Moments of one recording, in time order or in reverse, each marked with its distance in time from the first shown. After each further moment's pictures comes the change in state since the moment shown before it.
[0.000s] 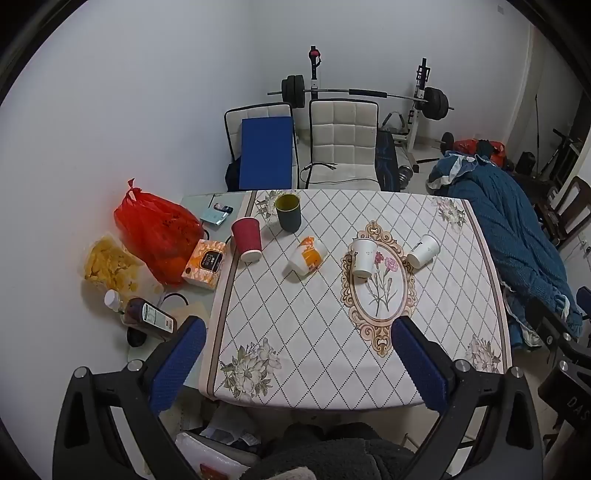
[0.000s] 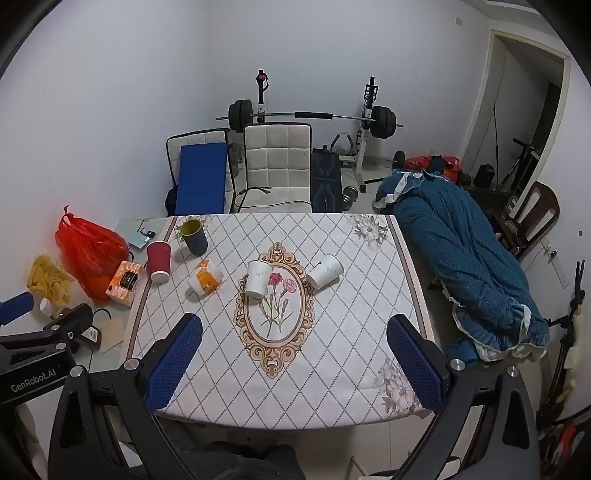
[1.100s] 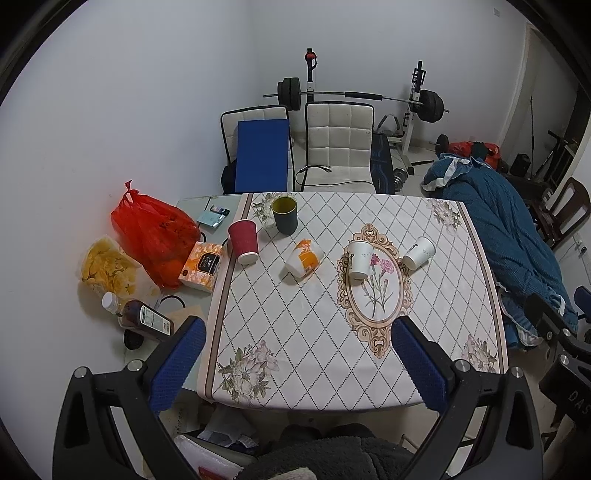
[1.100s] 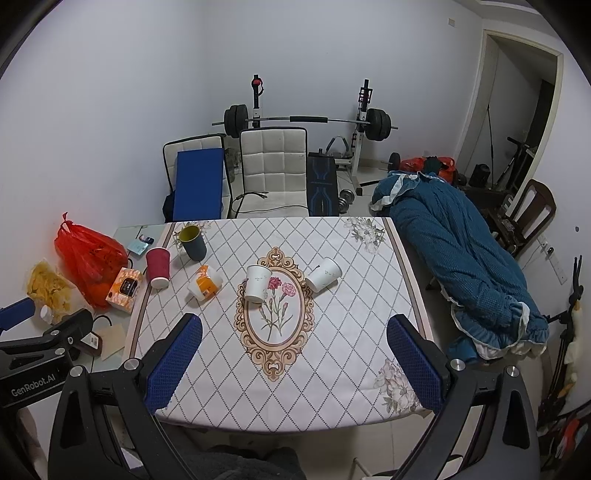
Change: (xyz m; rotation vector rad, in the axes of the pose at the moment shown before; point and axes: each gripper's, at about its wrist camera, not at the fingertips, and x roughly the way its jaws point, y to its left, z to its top) left arm -0.007 -0.007 0.007 0.005 -0.009 -0.019; right arm -0.011 0.002 0.009 0.010 -0.017 -0.013
